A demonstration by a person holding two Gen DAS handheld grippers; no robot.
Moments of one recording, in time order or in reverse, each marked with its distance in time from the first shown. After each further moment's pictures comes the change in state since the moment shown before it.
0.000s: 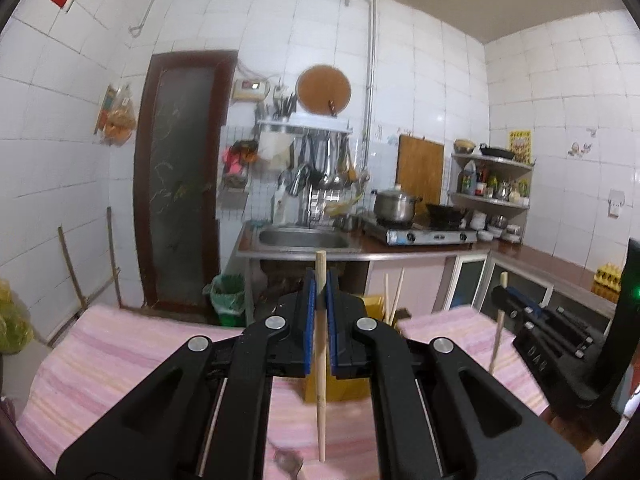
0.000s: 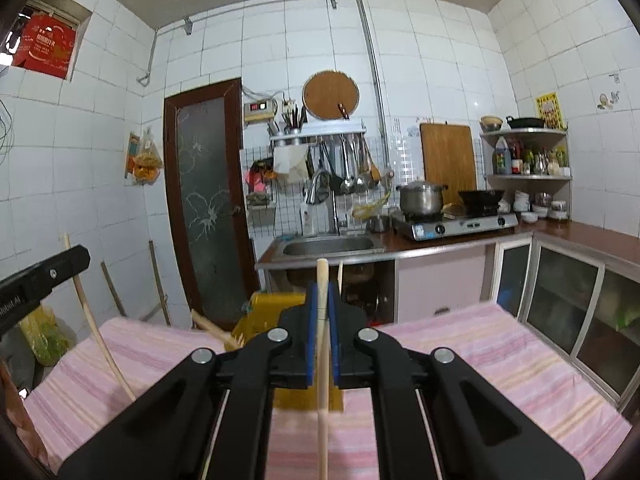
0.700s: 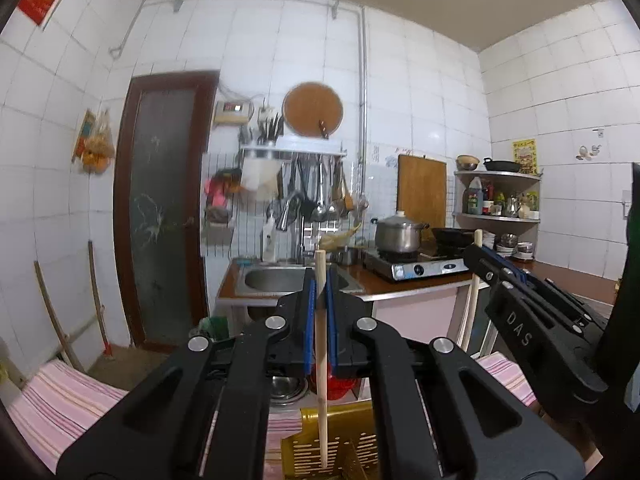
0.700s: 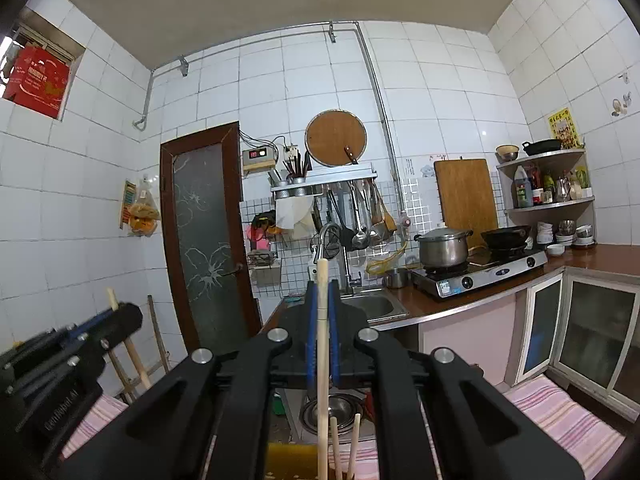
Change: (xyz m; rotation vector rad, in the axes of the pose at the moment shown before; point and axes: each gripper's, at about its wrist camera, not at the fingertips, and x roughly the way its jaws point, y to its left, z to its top) left arm 0.169 -0.027 0.023 0.049 -0.093 0.006; right arm 0.153 -0.004 0.042 0.036 -0.165 0.051
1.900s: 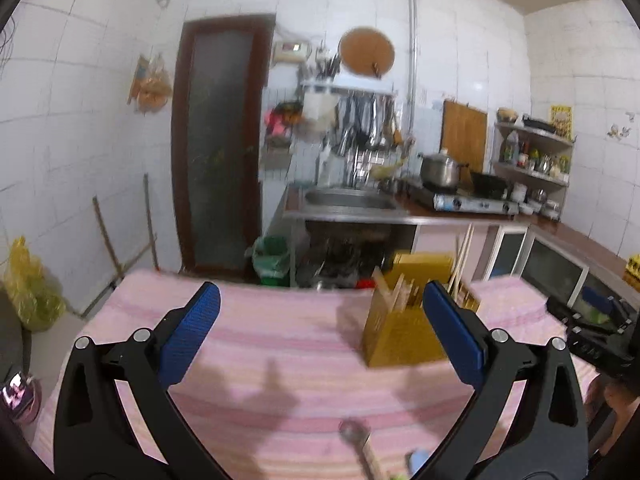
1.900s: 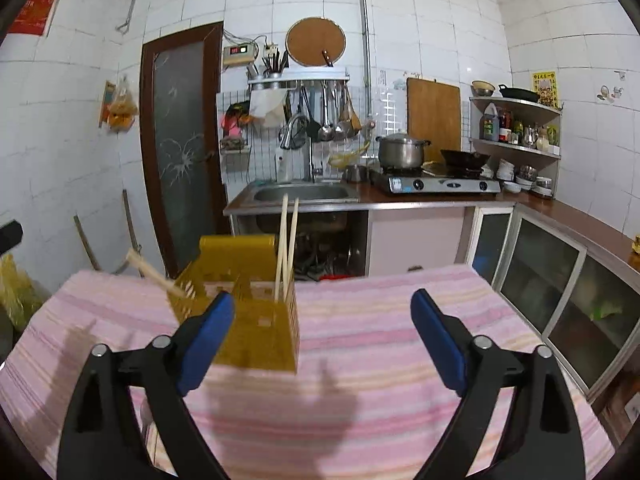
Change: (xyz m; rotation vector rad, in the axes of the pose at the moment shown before) left arm -0.162 0.087 -0.051 -0.054 0.264 0.150; right arm -0.155 -0.011 -0.057 -0.096 0.405 -0.142
